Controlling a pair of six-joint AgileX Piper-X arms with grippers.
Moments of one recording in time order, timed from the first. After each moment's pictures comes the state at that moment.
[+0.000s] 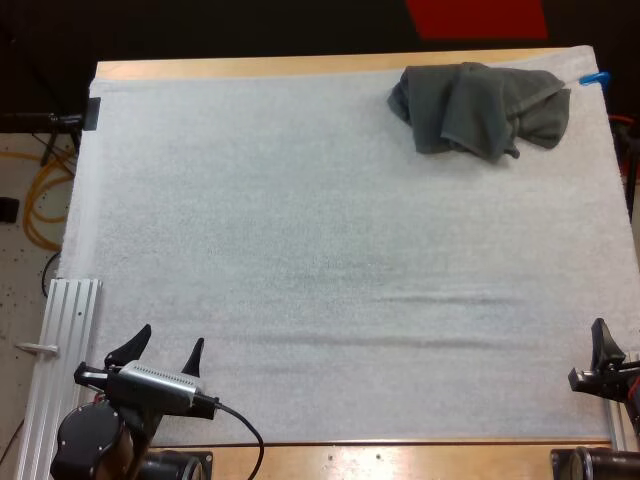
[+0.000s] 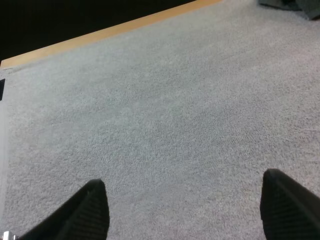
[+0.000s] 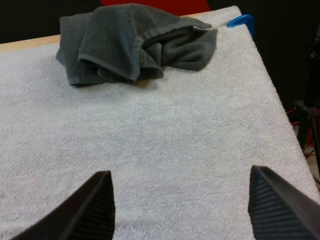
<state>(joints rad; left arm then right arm) -0.13 -0.01 -0.48 0.97 0.06 -1.62 -0.10 -0.01 -0.49 0.96 -0.09 -1.80</state>
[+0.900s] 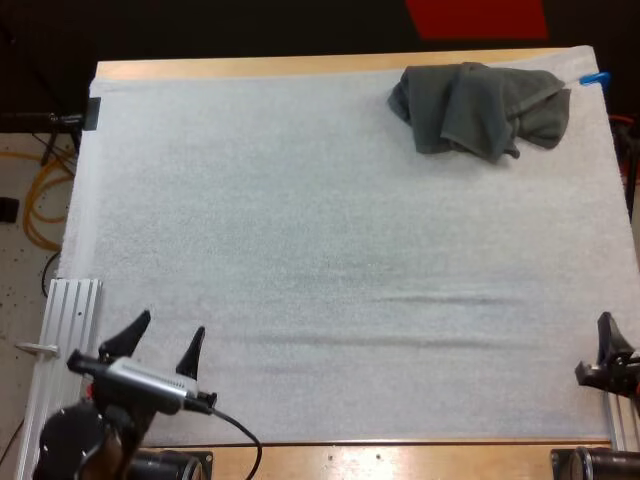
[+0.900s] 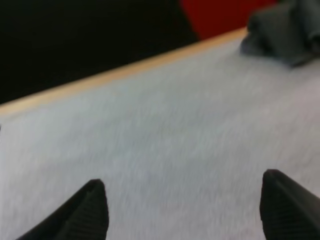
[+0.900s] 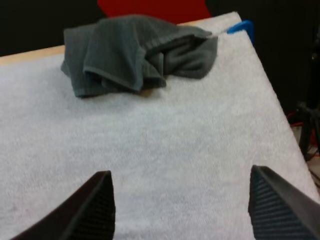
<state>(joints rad) -0.13 0.08 -0.58 0.87 0.14 -1.62 -0.10 0.09 -0.58 0.97 -0.09 -1.77</state>
